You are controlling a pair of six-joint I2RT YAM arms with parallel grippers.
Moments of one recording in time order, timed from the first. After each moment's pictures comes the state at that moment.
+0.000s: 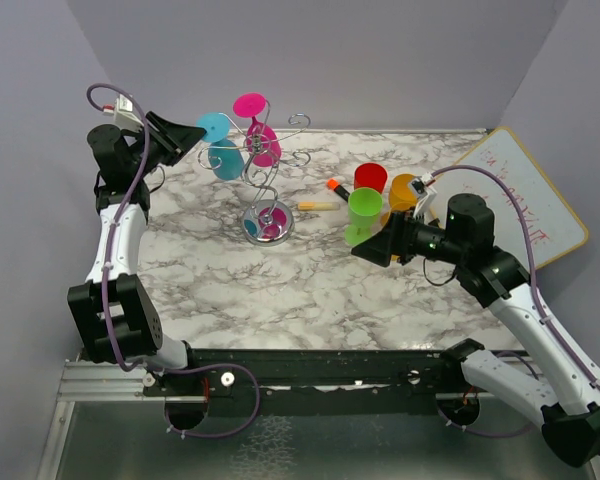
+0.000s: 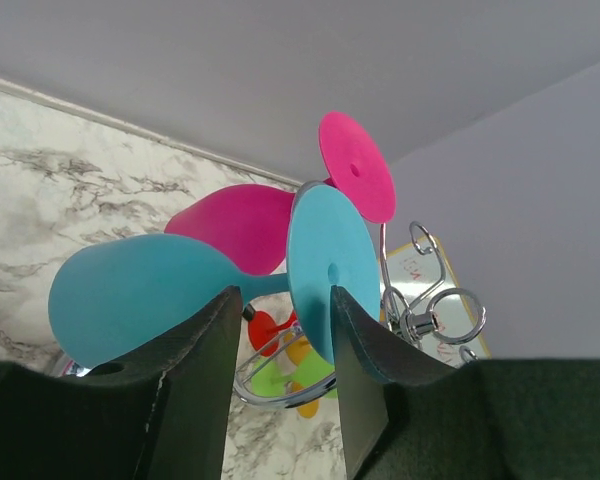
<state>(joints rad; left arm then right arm) 0.23 1.46 1.20 0.26 0.78 -0.91 0.45 0.88 0.91 -0.39 -0.58 0.53</state>
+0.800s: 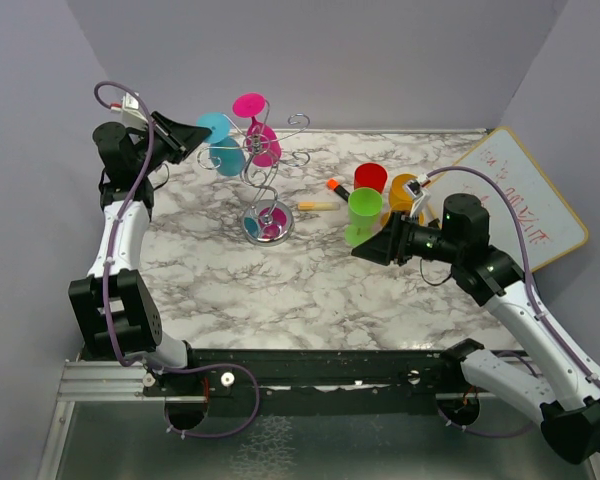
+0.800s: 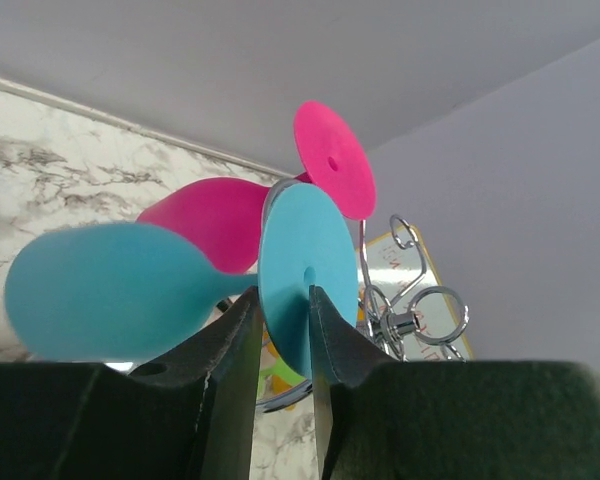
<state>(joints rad) 0.21 1.49 1.21 0.33 0.80 -0.98 0.45 0.90 0.88 -0.34 -0.65 0.61</state>
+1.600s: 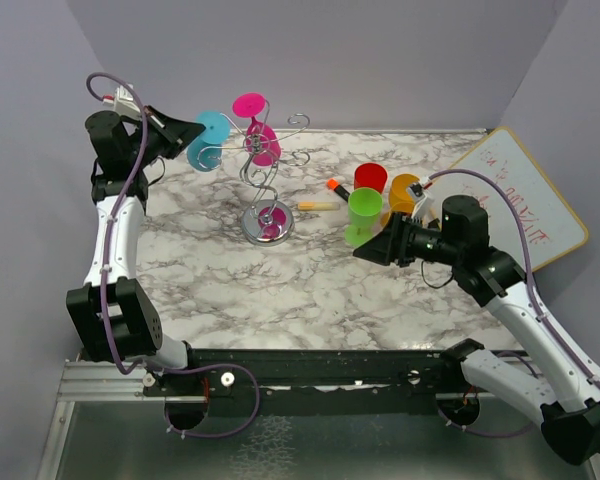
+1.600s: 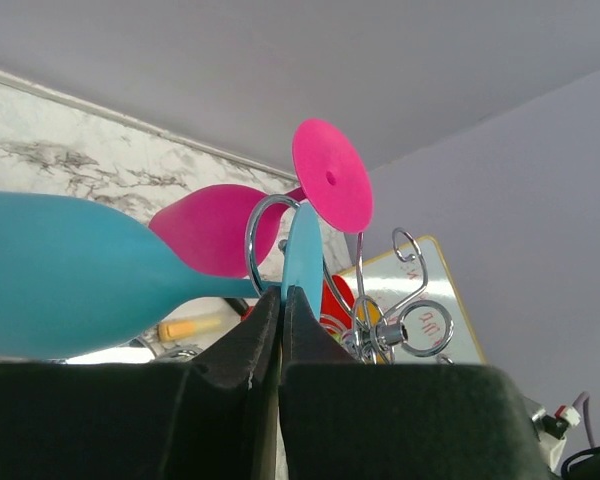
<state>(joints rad) 0.21 1.47 1.34 0.07 0.74 -0.87 0.45 0.89 0.89 -0.41 -0.58 0.63</state>
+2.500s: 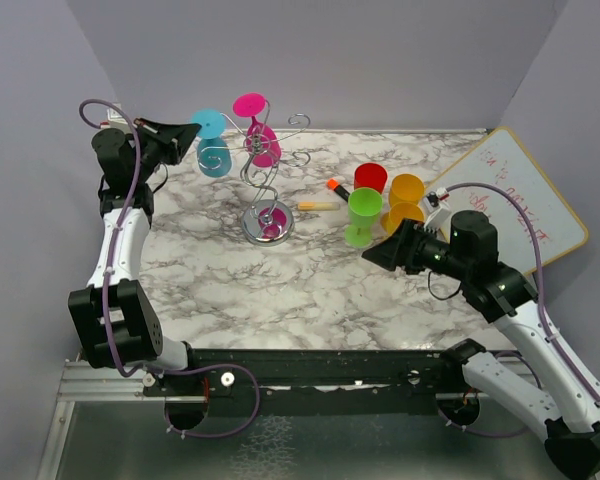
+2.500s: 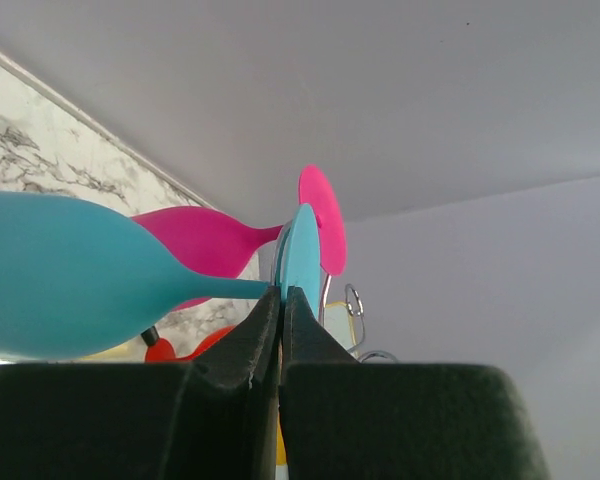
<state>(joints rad) 0.21 1.44 1.17 0.29 0.61 -1.26 0.45 0.77 0.82 -0.46 -0.40 0.67</state>
